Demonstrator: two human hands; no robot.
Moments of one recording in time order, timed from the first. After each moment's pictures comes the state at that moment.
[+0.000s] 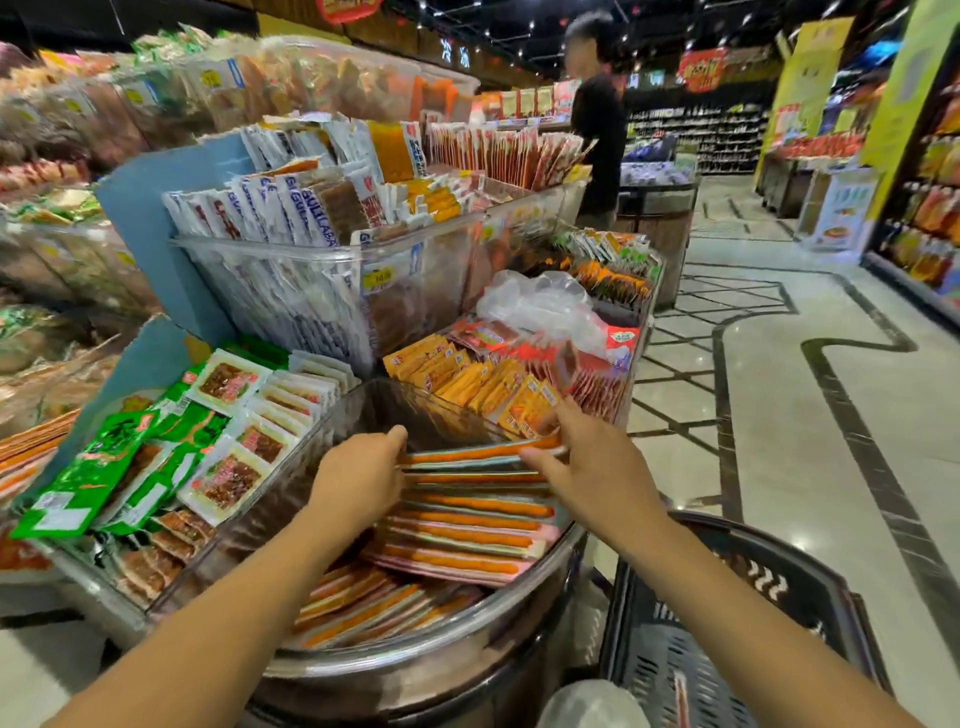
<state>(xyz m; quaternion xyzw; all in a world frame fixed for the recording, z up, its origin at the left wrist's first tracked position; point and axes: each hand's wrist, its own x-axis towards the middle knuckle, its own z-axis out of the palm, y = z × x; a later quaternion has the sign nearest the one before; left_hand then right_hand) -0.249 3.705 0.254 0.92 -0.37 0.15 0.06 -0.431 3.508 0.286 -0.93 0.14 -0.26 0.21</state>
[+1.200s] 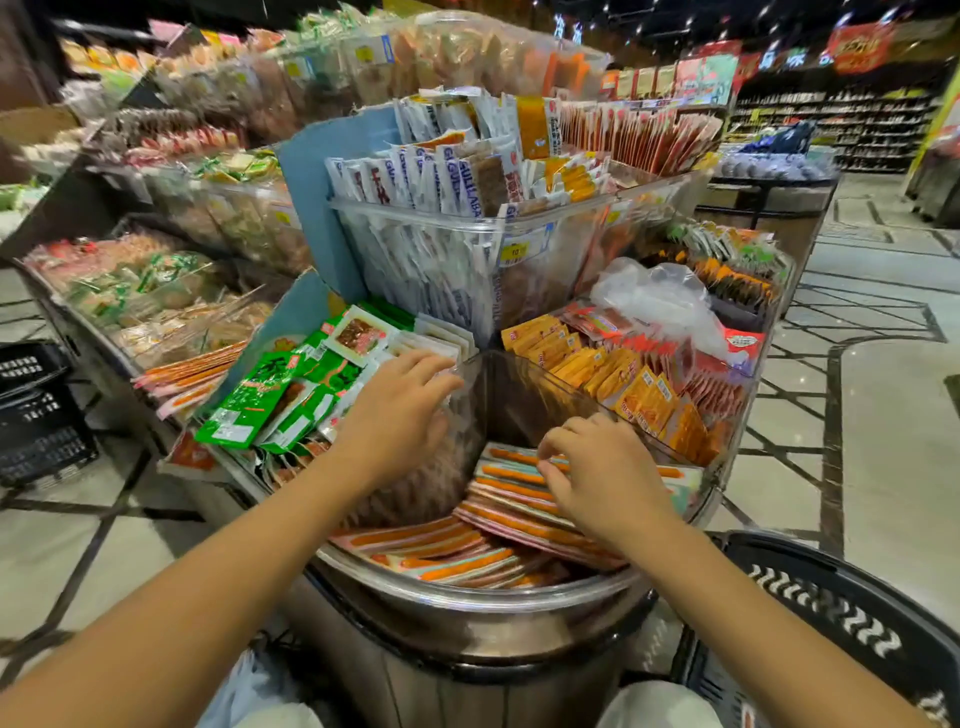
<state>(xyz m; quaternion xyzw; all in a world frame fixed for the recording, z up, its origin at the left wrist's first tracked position) -0.238 3.797 0.289 0.84 -0.45 0.30 0.07 -0.388 3.590 0.279 -0.98 0.01 -0.20 0.04</state>
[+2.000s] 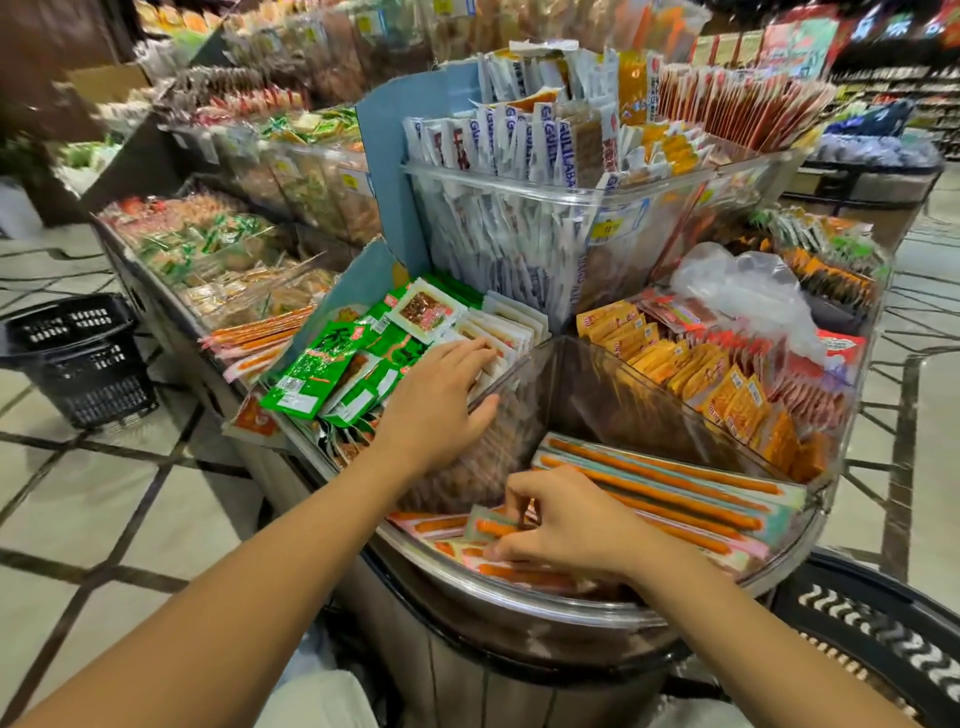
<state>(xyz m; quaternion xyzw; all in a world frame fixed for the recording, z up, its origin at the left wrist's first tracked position) -0.225 3.817 0.271 0.89 -0.34 0.23 0.19 -0.350 3.654 0.254 -0.96 -0.14 0.02 0.26</state>
